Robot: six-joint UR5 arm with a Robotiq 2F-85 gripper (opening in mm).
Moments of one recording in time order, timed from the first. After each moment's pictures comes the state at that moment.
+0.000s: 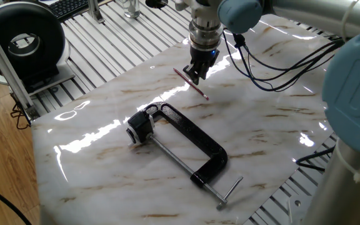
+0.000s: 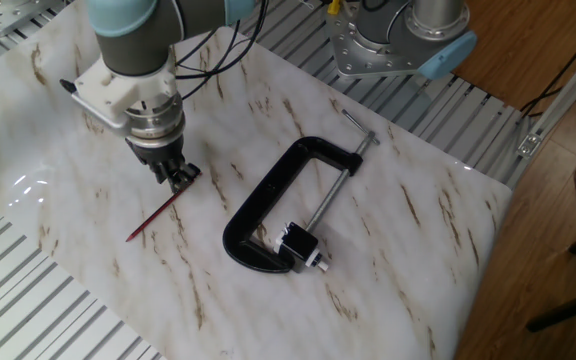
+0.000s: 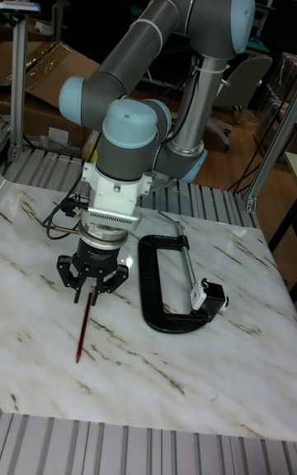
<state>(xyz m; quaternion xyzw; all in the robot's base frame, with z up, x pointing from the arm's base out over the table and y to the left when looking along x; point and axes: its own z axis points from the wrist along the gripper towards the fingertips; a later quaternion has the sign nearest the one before) 0.579 -0.074 0.021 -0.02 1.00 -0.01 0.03</state>
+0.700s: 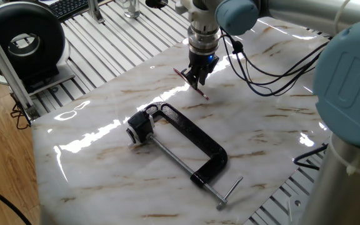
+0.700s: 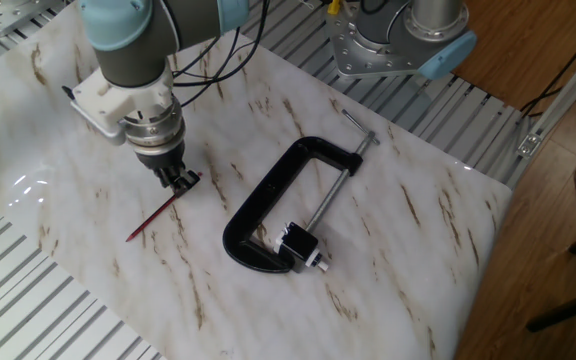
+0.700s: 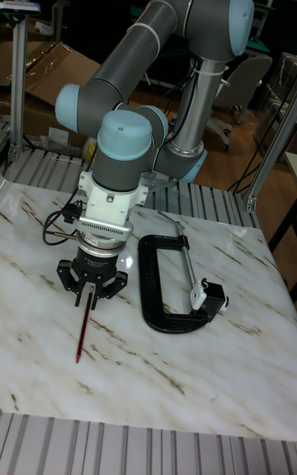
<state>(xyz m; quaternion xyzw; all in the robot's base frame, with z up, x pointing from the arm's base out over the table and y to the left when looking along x) 0.575 -0.070 0.007 0.03 1.00 0.00 0.01</state>
